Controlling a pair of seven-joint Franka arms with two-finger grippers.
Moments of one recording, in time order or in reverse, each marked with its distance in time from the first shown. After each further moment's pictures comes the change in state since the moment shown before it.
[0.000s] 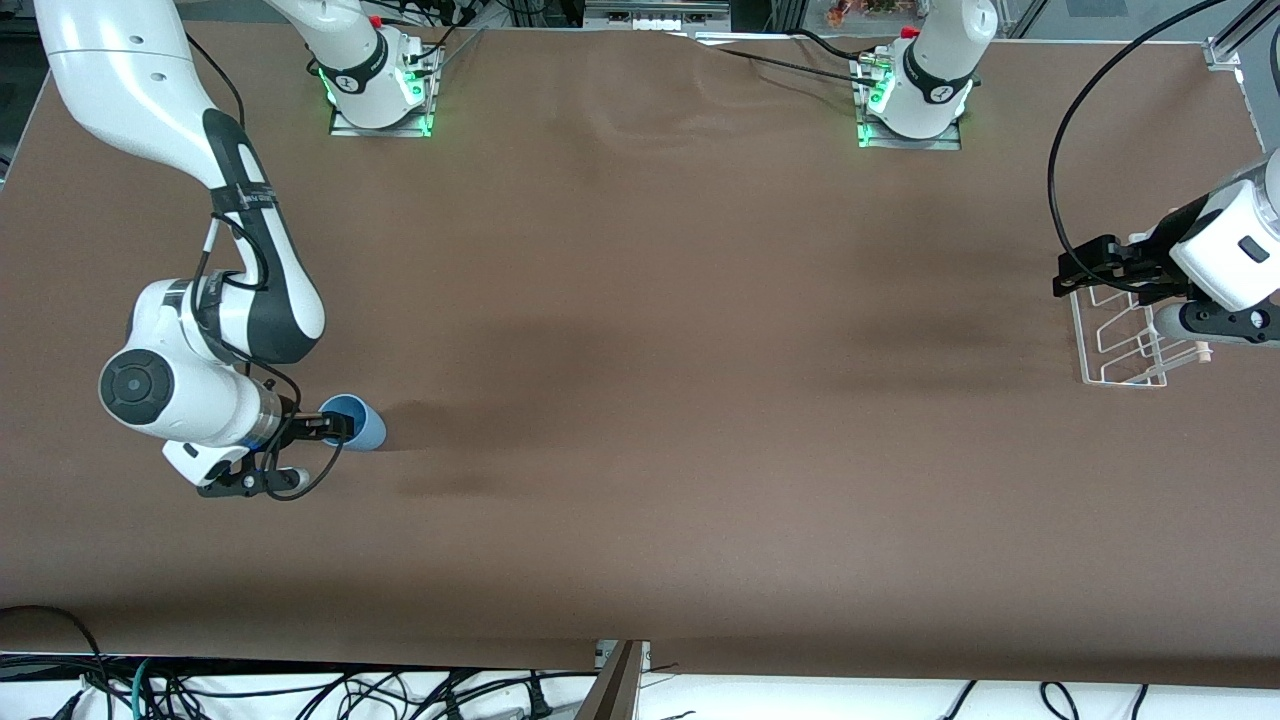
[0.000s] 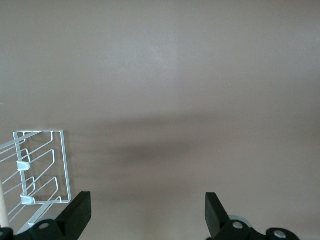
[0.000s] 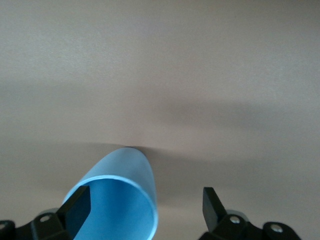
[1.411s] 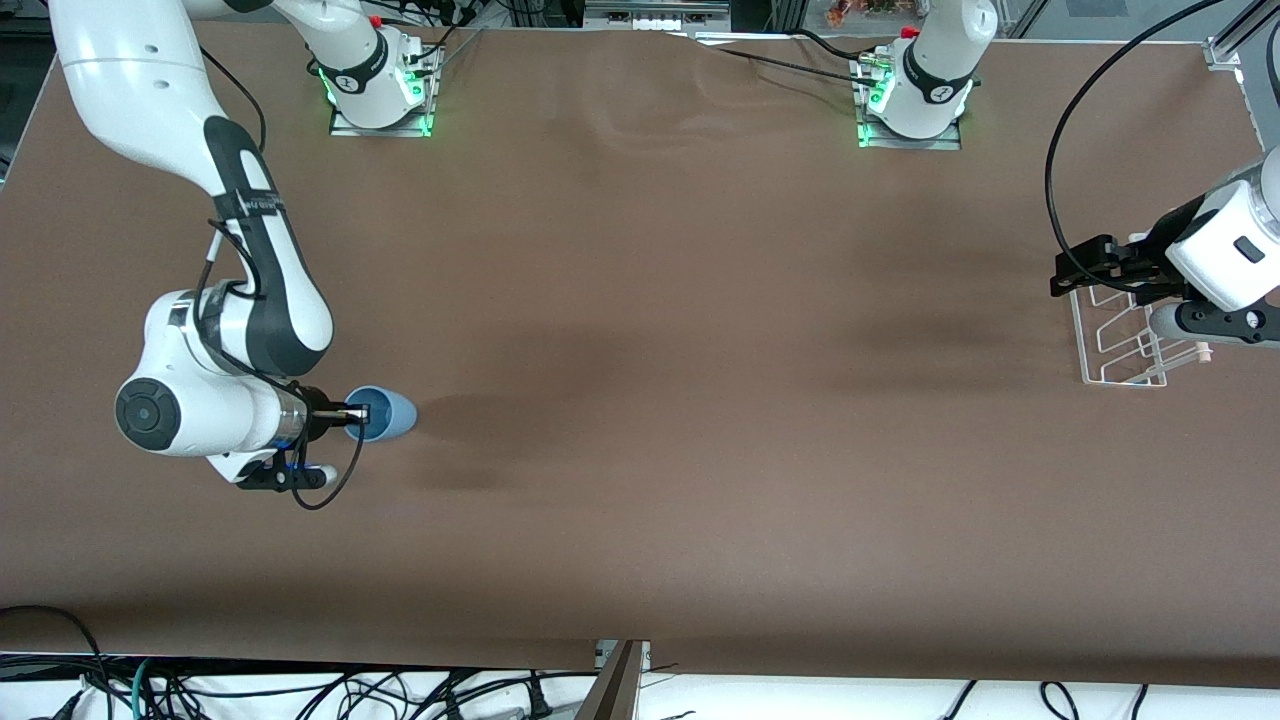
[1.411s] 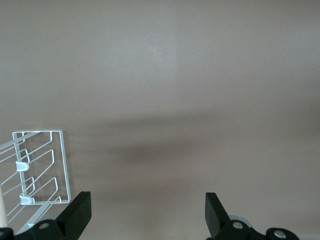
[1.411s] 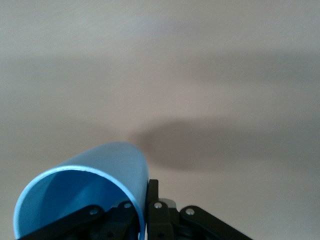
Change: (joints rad) left arm 0.000 0.006 0.000 0.000 0.000 0.000 0.000; right arm 0.041 0.039 0.015 0.148 0.203 -0.313 0.127
